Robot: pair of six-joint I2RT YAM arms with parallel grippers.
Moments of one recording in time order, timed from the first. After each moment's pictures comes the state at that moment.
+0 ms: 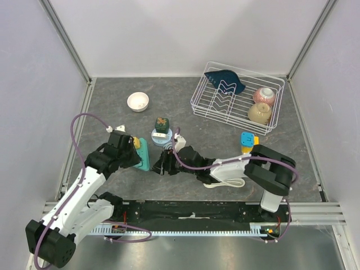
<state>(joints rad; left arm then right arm) -0.39 0.85 0.70 -0.79 -0.13 -0.64 1.10 1.72 0.76 0.57 -0.01 0.93</state>
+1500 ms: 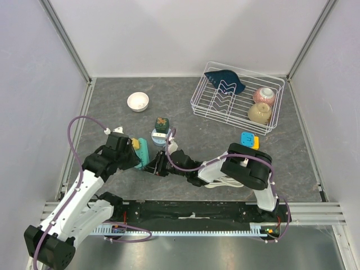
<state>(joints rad) -0.39 0.79 0.69 -0.83 -0.10 -0.67 1.14 2.00 0.86 0.86 -0.03 1.18</state>
